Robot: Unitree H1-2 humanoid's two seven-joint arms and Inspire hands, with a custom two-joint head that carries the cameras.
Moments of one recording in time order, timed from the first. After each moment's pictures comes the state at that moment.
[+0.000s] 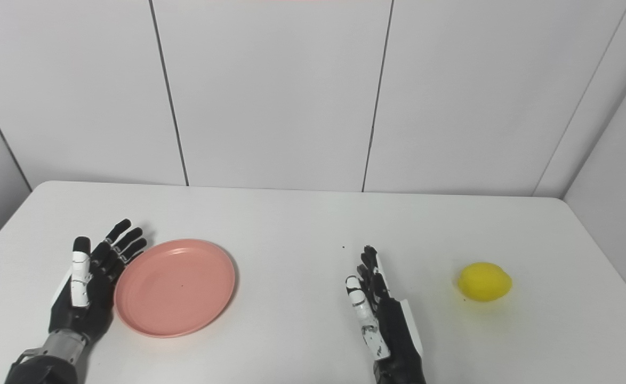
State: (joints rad) left arm -0.21 0.19 0.16 0.17 -0.34 0.02 -0.24; right arm 0.06 0.07 0.13 -0.36 -0.07 0.19 0.01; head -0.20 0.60
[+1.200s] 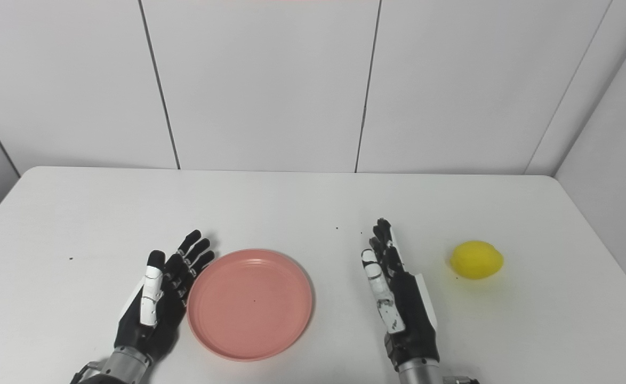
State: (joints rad) left arm -0.06 0.03 -0.06 -0.10 -0.25 0.15 -0.20; right arm 0.06 0.04 0.07 -0.41 0.01 0.21 0.02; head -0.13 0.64
